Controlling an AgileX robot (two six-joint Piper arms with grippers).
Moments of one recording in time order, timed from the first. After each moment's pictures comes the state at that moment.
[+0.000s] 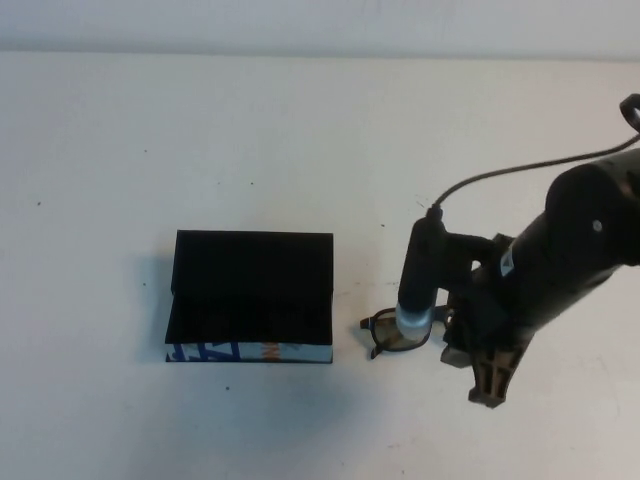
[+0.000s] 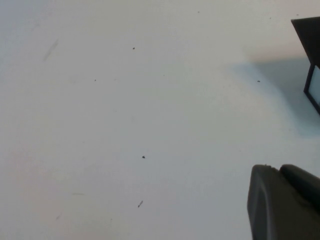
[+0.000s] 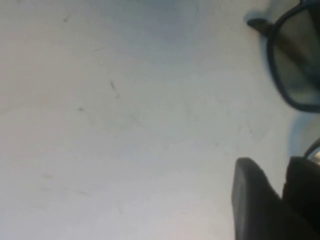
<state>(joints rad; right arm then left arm) 0.57 1.56 -1.09 0.18 0.89 -0.83 -0.05 -0.01 0.03 -0.06 0.39 0.17</state>
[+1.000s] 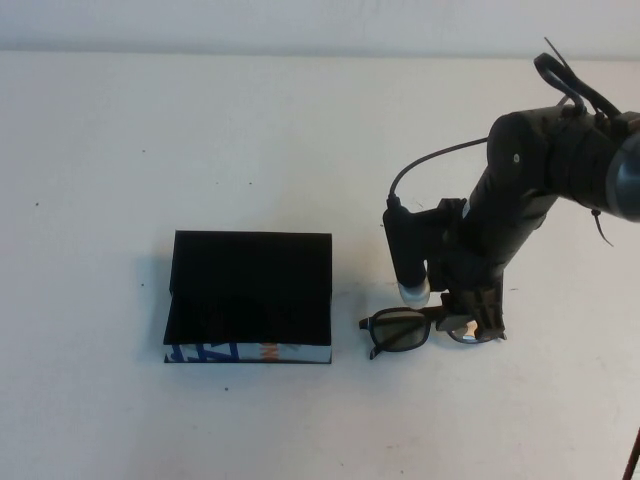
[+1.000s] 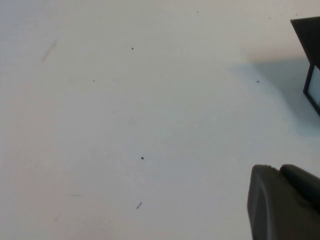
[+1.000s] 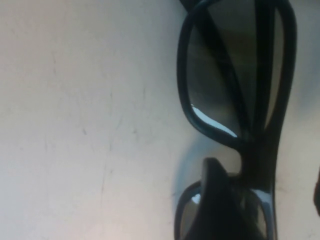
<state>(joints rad) 0.45 1.92 -1.41 0.18 0.95 -1.38 -0.05 -0.01 0.03 -0.06 0.39 0.17</state>
